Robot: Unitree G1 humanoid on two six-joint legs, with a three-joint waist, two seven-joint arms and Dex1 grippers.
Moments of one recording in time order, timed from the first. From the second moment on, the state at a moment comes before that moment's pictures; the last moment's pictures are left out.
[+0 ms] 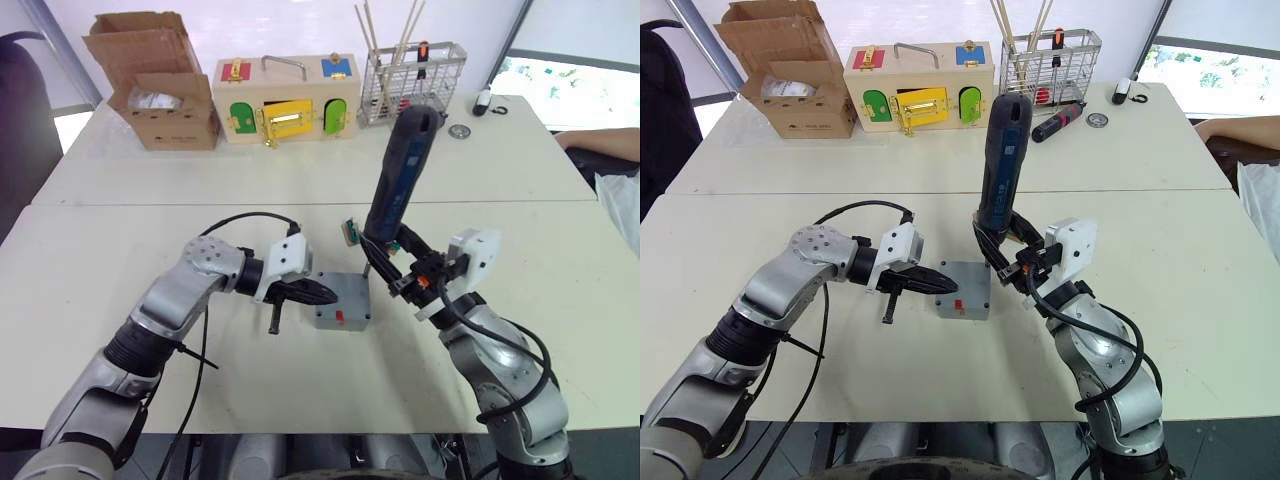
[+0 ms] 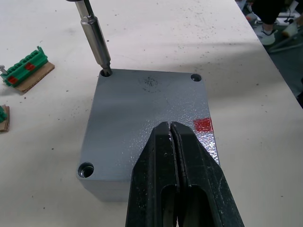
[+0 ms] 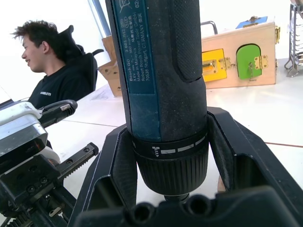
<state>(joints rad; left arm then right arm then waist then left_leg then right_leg) -0.55 0.58 -0.37 -0.12 -0.30 0.44 -1.22 0.01 -0.26 0.08 -0.70 0.35 0.42 0.29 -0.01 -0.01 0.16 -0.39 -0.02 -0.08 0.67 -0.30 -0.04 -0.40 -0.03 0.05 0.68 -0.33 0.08</state>
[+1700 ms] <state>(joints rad) -0.52 0.58 -0.39 -0.11 -0.25 0.40 -1.22 0.07 -0.31 0.14 -0.58 0.24 0.24 0.36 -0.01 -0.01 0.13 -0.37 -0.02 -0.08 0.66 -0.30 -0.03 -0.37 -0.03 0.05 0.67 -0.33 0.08</state>
